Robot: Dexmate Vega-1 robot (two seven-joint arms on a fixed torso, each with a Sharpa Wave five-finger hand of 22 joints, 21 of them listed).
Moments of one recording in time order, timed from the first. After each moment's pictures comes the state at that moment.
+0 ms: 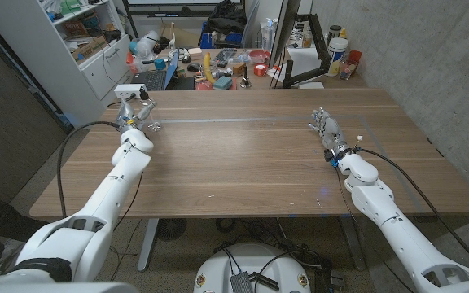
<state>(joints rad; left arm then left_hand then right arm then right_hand) 0.68 0.36 0.13 -1.18 0.33 0.33 0.46 0.75 -0.12 0.16 -0.13 0.34 -0.08 0.07 0.24 0.20 0.04 0.02 0.25 0.20 0.02 0.05 0.21 0.18 0.13 0.09 0.56 0.18 -0.96 -0.36 -0.16 -1.37 0.44 0.19 0.09 0.08 0.10 0.36 0.13 0.21 0.10 0.03 0.19 0.18 0.08 0.04 0.21 0.18 -0.03 -0.03 0.19 0.17 -0.06 -0.04 0.67 0.17</state>
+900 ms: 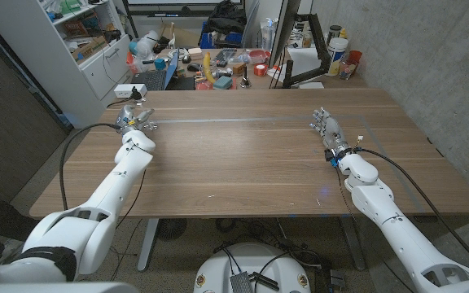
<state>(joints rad) 0.62 0.35 0.15 -1.07 0.30 0.30 0.54 0.88 -0.07 0.14 -0.12 0.35 0.38 0.15 0.36 0.19 0.22 0.01 0.27 0.20 0.18 0.01 0.22 0.18 0.29 0.08 0.53 0.17 -0.95 -0.36 -0.16 -1.36 0.42 0.19 0.08 0.08 0.10 0.36 0.12 0.21 0.10 0.03 0.19 0.18 0.08 0.04 0.21 0.18 -0.03 -0.03 0.19 0.17 -0.07 -0.04 0.66 0.17</state>
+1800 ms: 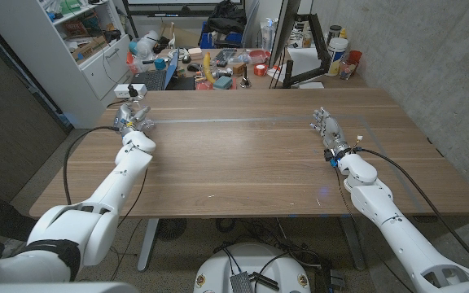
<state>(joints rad) 0.59 0.33 0.14 -0.97 0.23 0.18 0.62 0.97 0.03 0.17 -0.12 0.30 0.41 0.08 0.24 0.20 0.59 -0.02 0.28 0.19 0.71 -0.05 0.28 0.18 0.79 -0.08 0.56 0.18 -0.96 -0.36 -0.16 -1.38 0.41 0.18 0.05 0.08 0.10 0.36 0.12 0.21 0.10 0.03 0.19 0.18 0.08 0.04 0.21 0.18 -0.03 -0.03 0.19 0.17 -0.07 -0.04 0.65 0.17</state>
